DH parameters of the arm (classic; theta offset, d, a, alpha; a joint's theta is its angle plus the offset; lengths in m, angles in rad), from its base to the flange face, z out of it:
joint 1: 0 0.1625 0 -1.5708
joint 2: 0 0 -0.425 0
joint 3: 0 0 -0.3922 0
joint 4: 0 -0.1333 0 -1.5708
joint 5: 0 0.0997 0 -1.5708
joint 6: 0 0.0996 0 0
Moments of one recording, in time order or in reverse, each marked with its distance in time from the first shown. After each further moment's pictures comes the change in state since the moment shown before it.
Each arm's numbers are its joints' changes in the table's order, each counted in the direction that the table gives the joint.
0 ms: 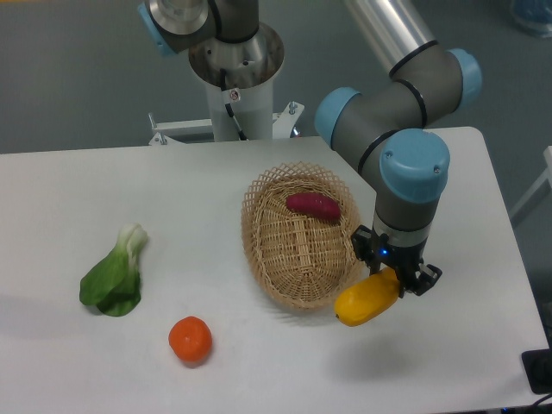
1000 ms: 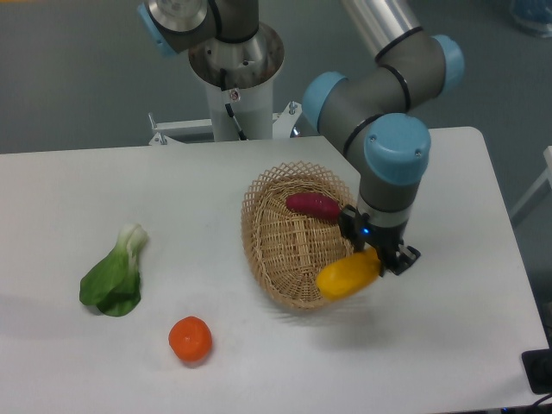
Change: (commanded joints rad) arm 0.026 -0.132 0.256 -0.006 -0.006 0.211
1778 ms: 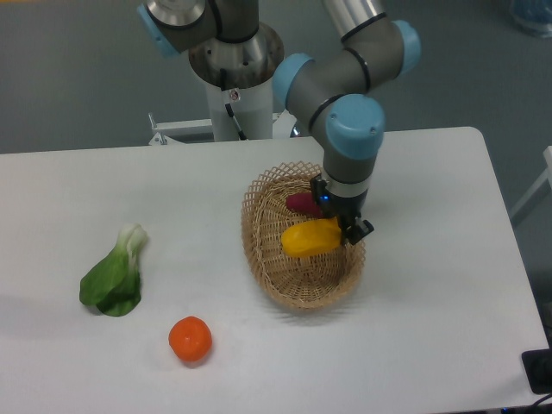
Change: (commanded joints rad) arm -0.043 -0.068 0.227 -0.216 0.038 0.057
